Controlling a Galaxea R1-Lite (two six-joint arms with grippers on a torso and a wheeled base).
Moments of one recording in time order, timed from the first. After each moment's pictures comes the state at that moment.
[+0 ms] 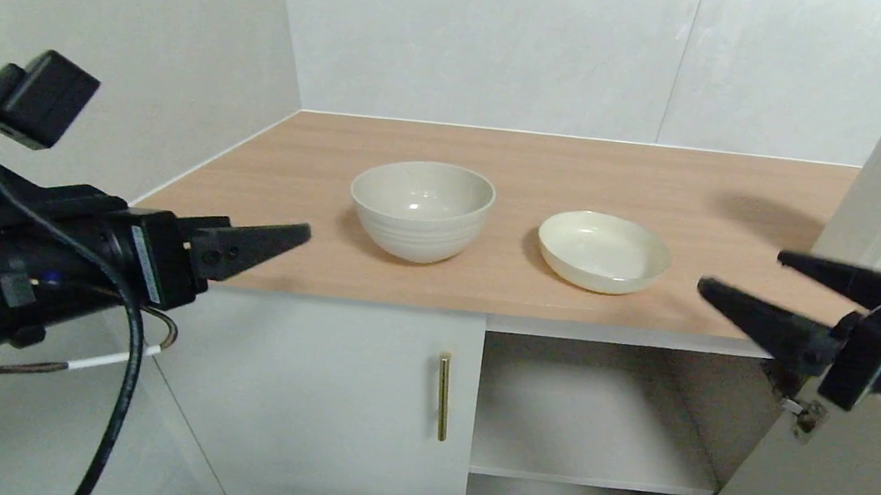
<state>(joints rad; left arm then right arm) -0.34 1.27 -0.75 -0.36 -0.16 -0.26 0.52 1.24 -0.66 -0.51 0.04 -0.03</state>
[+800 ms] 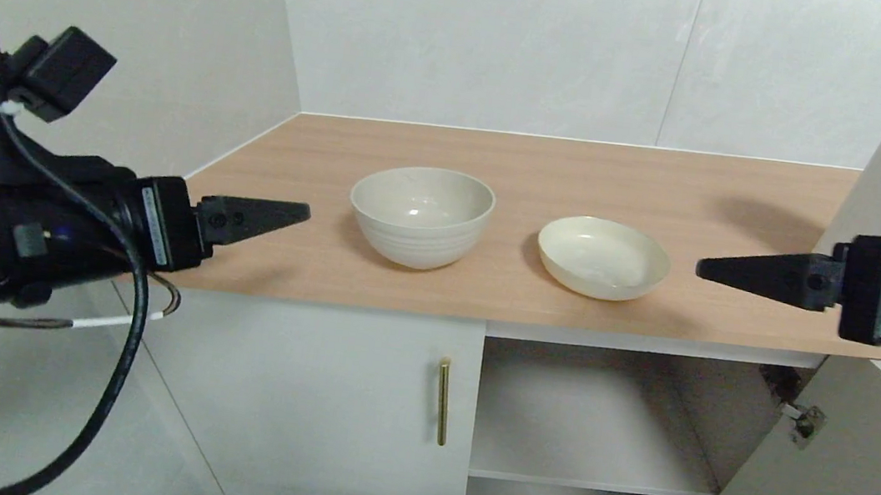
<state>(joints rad) -0.33 1.32 -0.91 -0.18 -0.15 -0.30 0.58 1.33 -1.20 0.25 -0.10 0.27</state>
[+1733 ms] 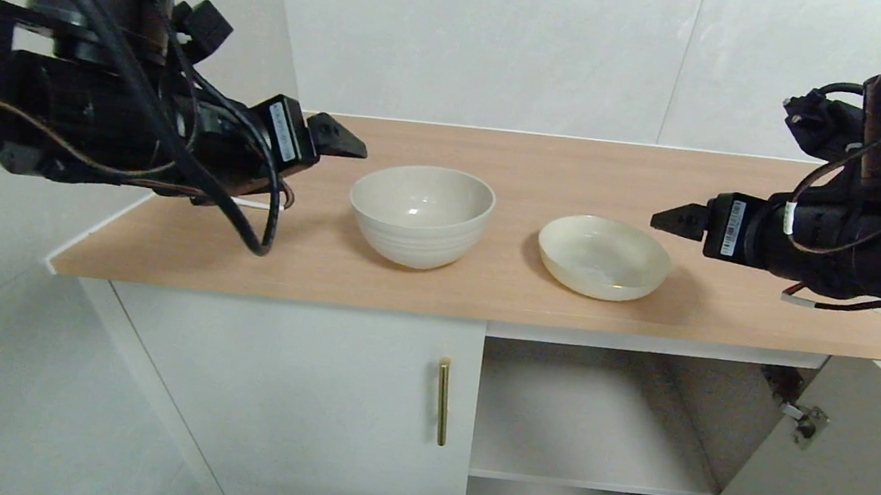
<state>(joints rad) -0.38 1.65 -1.43 0.17 0.07 -0.54 0.48 1.61 -1.32 0.08 -0.27 0.29</state>
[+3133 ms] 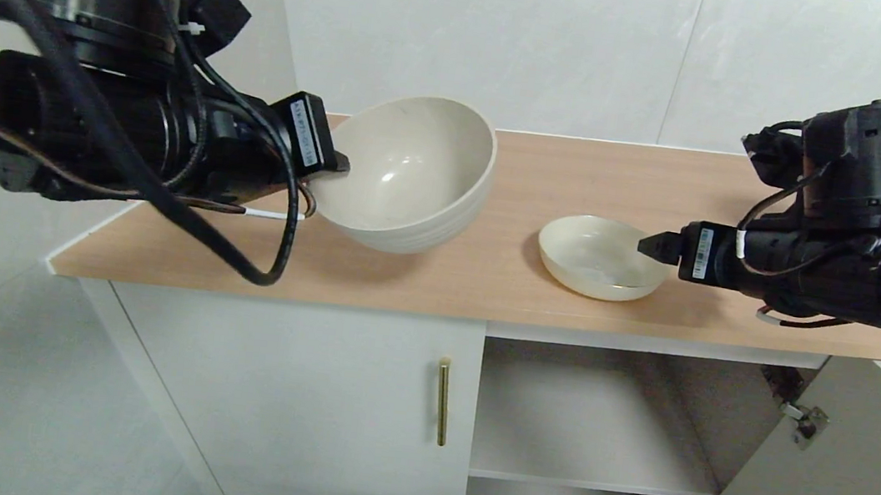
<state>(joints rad) -0.50 1.59 -1.37 0.12 0.12 -0.54 0.48 1.67 -1.29 0.05 -0.35 0.27</state>
